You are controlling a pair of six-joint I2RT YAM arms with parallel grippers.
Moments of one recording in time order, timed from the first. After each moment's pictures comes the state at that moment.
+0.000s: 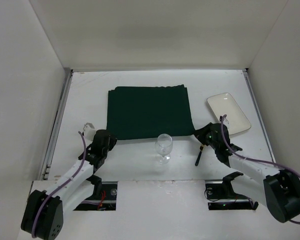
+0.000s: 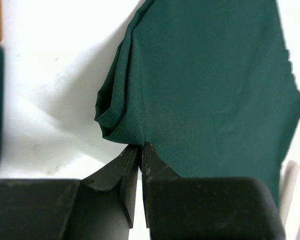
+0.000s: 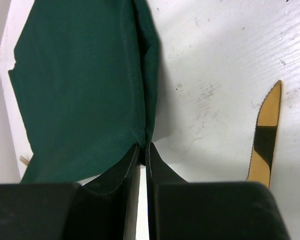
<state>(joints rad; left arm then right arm) -0.36 0.83 0.24 -0.08 -0.36 -1.16 0.38 1.05 0.29 0.23 0.10 1.01</state>
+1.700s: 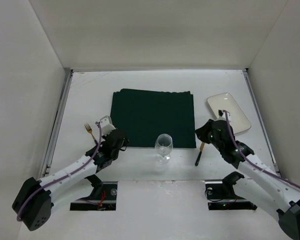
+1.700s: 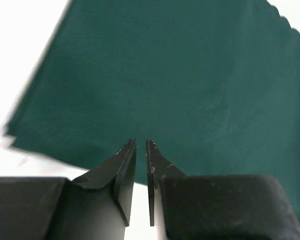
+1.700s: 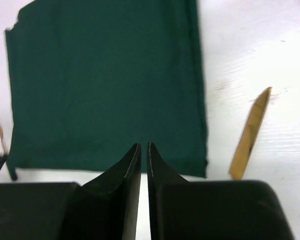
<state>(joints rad) -0.71 0.86 0.37 -0.16 -0.60 -0.96 0.50 0.79 0.49 -0.25 0.21 0.79</state>
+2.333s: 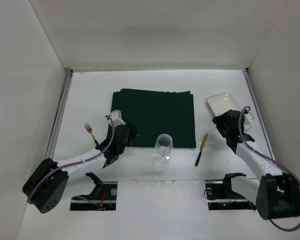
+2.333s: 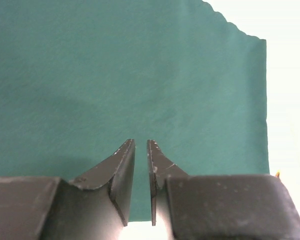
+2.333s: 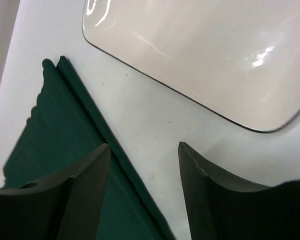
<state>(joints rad) -0.71 1.12 0.36 0.30 -0.47 -0.84 0.08 1.02 0.50 -0.09 0.23 0.97</state>
